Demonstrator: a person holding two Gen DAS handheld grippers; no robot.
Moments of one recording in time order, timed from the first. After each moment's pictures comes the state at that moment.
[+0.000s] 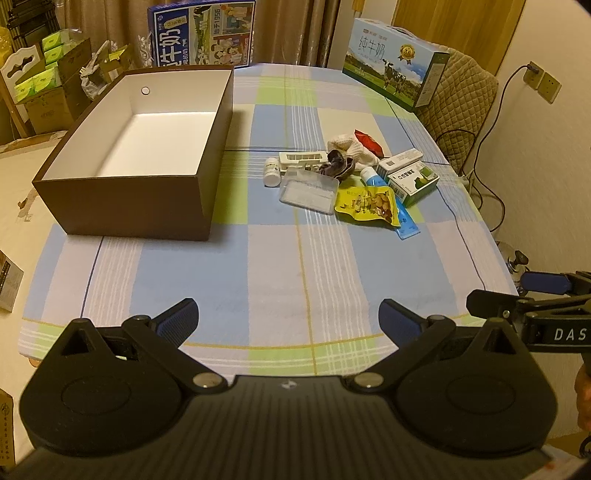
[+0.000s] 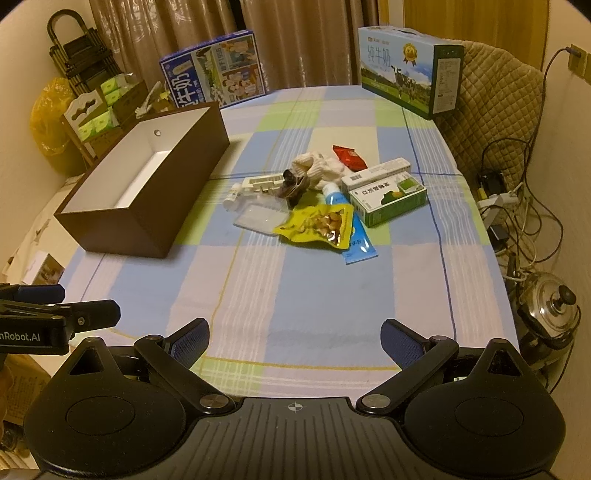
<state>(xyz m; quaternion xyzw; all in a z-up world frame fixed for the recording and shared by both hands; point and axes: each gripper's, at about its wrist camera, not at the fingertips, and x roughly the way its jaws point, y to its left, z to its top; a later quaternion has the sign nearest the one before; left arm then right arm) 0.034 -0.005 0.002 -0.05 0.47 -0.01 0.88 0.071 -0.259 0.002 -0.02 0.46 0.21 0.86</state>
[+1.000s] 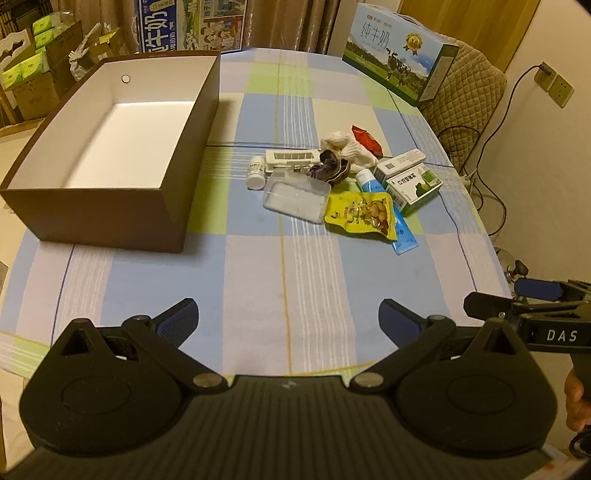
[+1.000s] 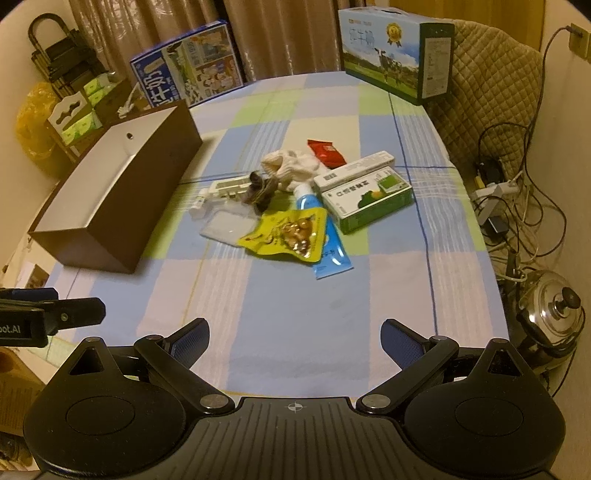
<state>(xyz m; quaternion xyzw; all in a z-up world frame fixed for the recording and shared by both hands) 0.093 -0.022 -0.012 -0.07 0.49 -0.02 0.87 0.132 -0.283 -0.016 -0.01 0.48 0.20 0.85</state>
